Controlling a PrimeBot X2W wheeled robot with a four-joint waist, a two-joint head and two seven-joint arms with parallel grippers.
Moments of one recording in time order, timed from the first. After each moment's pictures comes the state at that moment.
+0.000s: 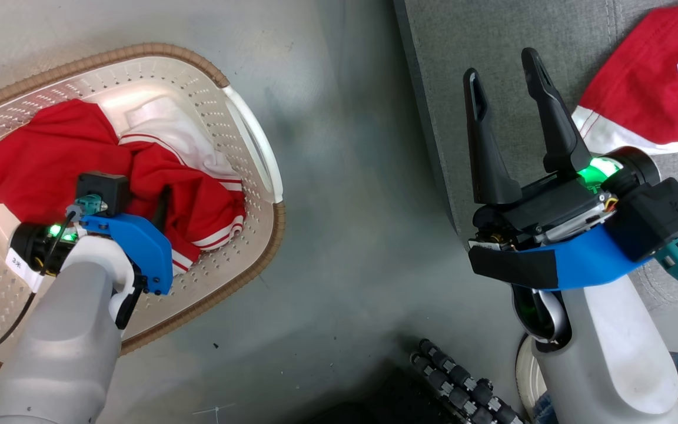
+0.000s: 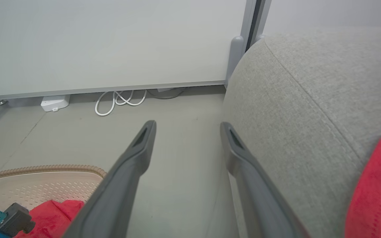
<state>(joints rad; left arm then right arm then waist) -0.88 0.22 -0.48 1.11 -0.34 -0.13 -0.15 -0.49 -0.05 0.22 -0.01 0.20 0.13 -0.26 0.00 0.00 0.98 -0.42</state>
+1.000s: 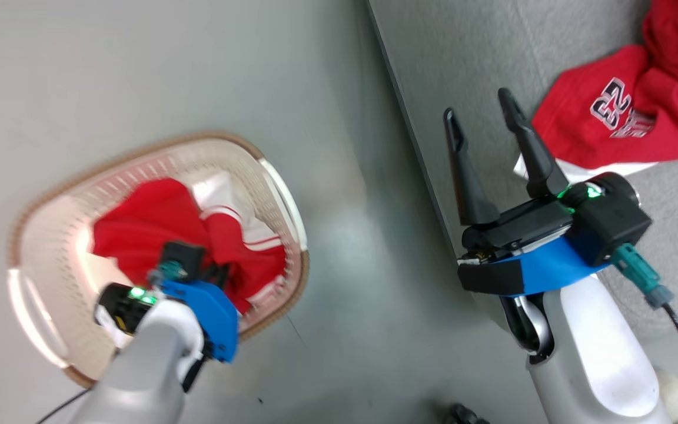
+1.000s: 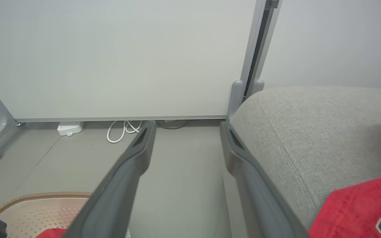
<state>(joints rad) -0.77 0.12 -0.68 1.16 -0.49 -0.13 -0.20 -0.47 -0.05 0.22 0.10 0.11 0.13 -0.25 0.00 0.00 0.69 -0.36</state>
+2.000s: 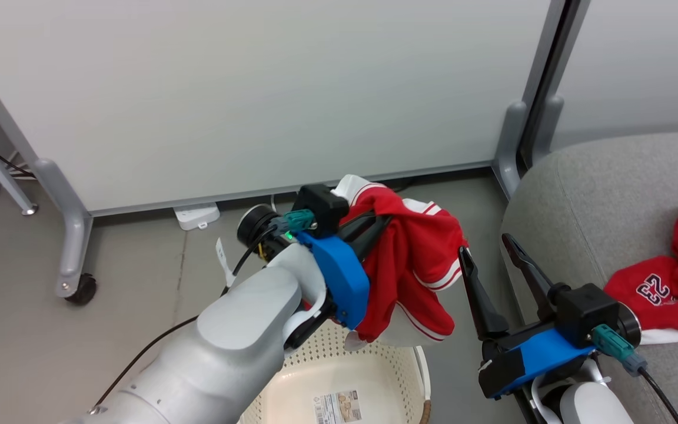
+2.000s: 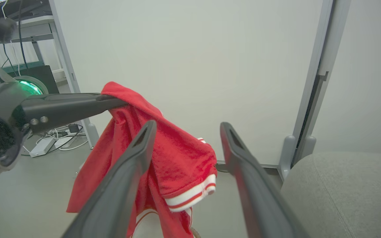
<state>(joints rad) -0.93 0.05 -1.13 0.80 -0.85 -0.13 -0.18 -0.14 -0.05 0.15 0.07 0.07 0.13 -0.05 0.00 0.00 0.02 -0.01</state>
